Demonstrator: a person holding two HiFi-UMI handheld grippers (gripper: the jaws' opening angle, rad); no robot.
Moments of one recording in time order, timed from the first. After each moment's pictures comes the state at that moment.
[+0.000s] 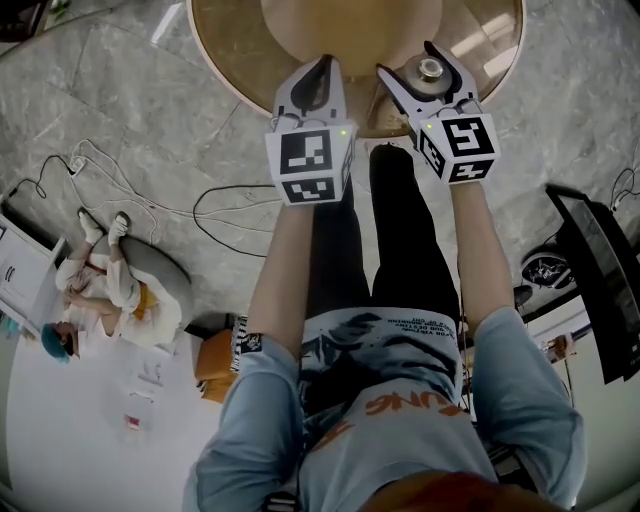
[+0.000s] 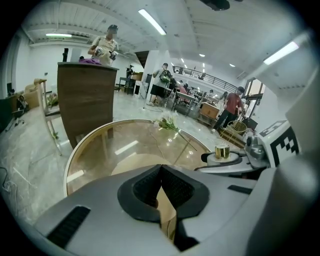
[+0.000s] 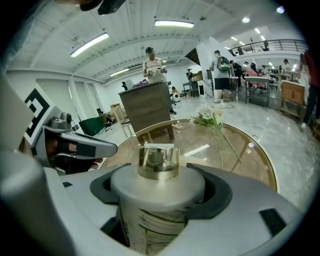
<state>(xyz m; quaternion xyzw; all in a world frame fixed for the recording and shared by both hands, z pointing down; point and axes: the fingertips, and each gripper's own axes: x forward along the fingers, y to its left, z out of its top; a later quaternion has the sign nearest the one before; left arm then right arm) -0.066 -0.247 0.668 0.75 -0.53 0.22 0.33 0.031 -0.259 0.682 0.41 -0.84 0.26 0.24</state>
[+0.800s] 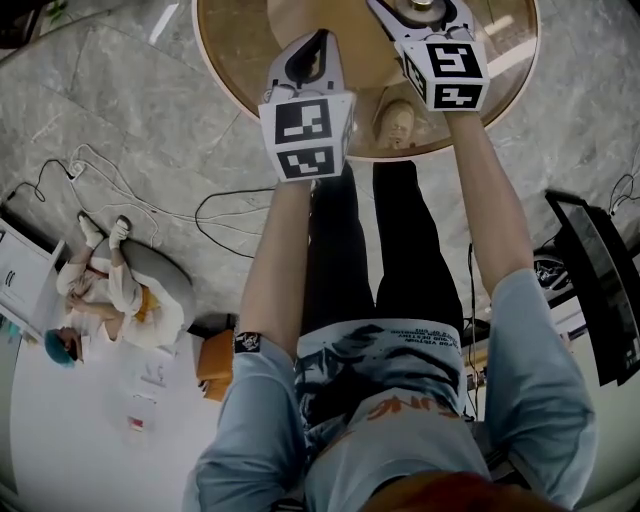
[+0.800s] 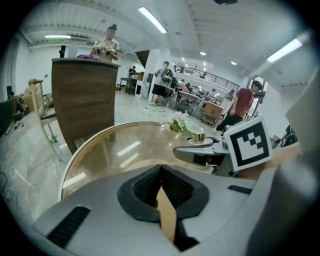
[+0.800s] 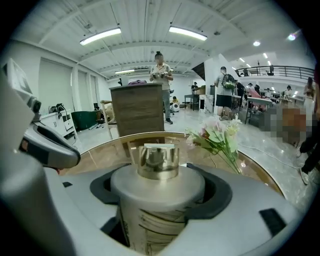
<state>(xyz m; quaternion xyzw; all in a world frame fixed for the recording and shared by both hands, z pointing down) -0.096 -0.326 0.695 0.75 -0.54 0.22 0.32 -0.008 -0.407 0.718 0.44 -0.85 0.16 0.24</state>
